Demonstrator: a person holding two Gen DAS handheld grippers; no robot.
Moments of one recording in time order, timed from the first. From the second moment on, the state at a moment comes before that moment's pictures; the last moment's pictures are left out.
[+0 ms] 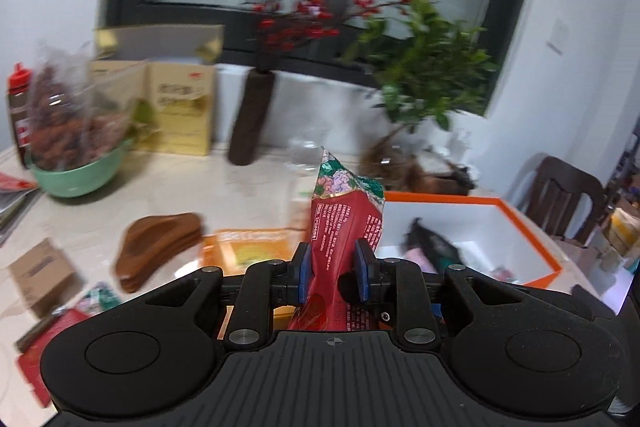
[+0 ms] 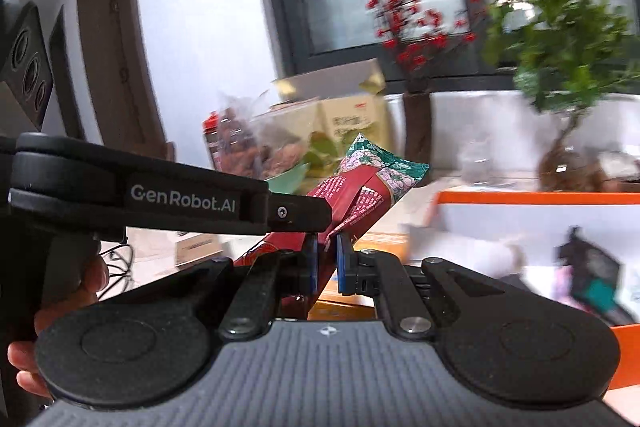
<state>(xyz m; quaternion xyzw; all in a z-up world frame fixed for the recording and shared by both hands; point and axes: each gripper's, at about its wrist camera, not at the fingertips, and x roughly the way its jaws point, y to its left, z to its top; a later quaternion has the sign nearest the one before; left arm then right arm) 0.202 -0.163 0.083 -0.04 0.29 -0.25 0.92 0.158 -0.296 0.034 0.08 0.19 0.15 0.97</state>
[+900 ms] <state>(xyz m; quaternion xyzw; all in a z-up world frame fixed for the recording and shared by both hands) 0.247 -0.285 0.035 -0.07 0.30 -0.28 0.91 0.181 -0.419 -0.006 0.10 0.22 0.03 0.97</state>
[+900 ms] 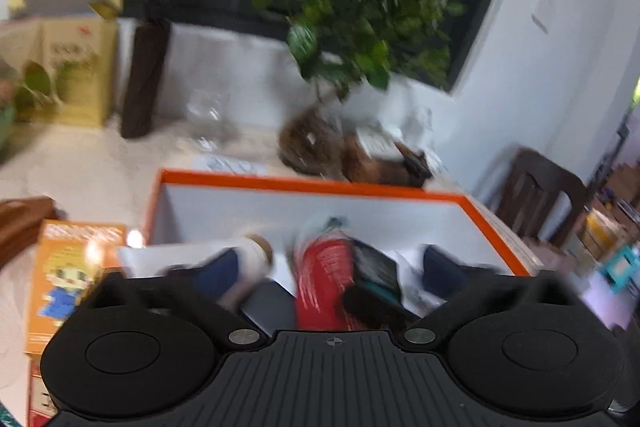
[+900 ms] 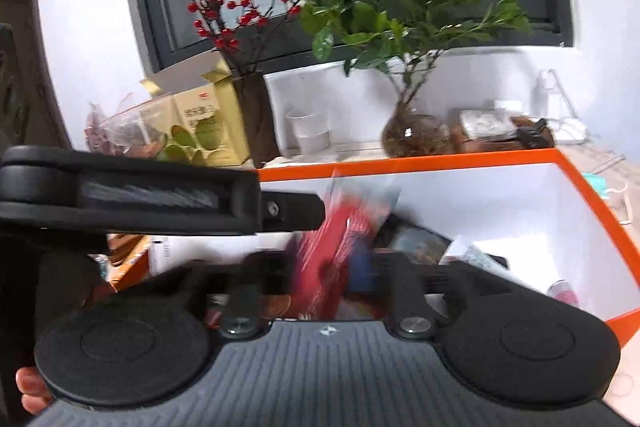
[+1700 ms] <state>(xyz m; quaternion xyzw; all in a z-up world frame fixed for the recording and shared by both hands) 0.102 -0.198 0.076 -0.04 0.25 -0.28 0.93 0.072 -0.339 0.034 0.04 0.13 0.10 0.99</state>
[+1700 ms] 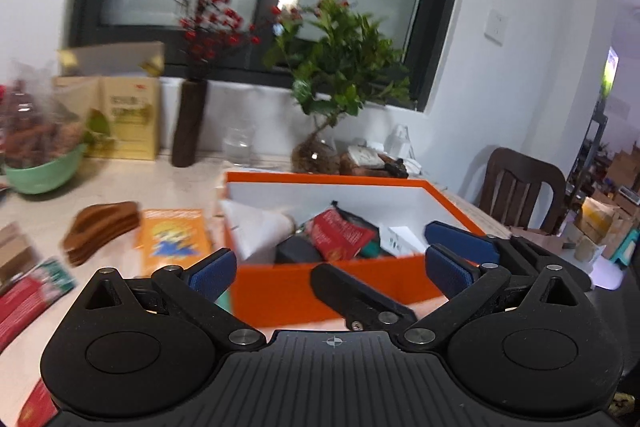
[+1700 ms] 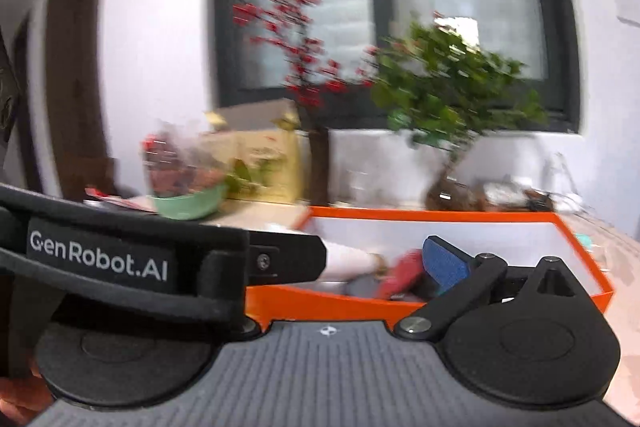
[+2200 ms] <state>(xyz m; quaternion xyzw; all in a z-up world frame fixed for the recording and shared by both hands) 0.000 -0.024 0.052 -0.05 0.22 -0.15 0.96 0.020 -0.232 -0.009 0.02 0.19 0.28 0.94</state>
